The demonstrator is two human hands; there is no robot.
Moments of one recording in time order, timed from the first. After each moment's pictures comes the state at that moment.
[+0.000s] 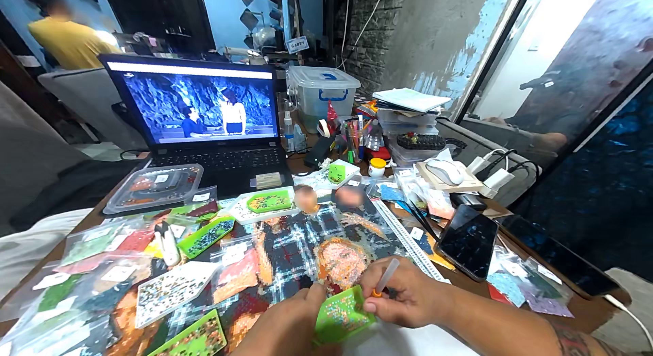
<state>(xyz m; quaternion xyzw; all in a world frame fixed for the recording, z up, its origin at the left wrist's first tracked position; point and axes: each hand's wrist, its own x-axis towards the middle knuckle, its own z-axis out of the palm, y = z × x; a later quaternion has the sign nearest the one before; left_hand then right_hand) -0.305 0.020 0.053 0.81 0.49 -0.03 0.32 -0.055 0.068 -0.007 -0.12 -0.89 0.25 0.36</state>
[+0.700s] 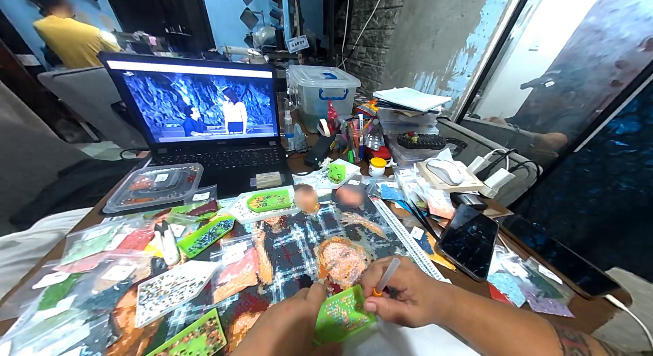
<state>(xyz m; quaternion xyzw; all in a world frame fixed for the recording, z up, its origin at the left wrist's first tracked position) -0.306 0.019 0.051 0.82 0.49 -0.02 0.31 -0.055 0.068 -0.007 -0.11 -0.89 0.25 0.36</state>
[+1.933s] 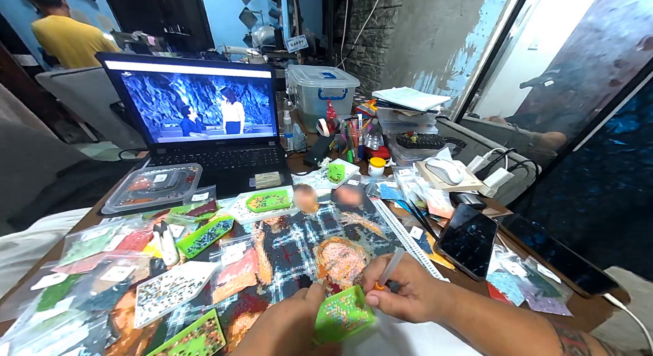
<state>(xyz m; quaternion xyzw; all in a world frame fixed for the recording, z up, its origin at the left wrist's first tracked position) -0.305 0.019 0.052 0.81 0.49 -0.03 0.31 -0.055 0.068 -0.005 -0.13 -0.87 0.28 0.39</state>
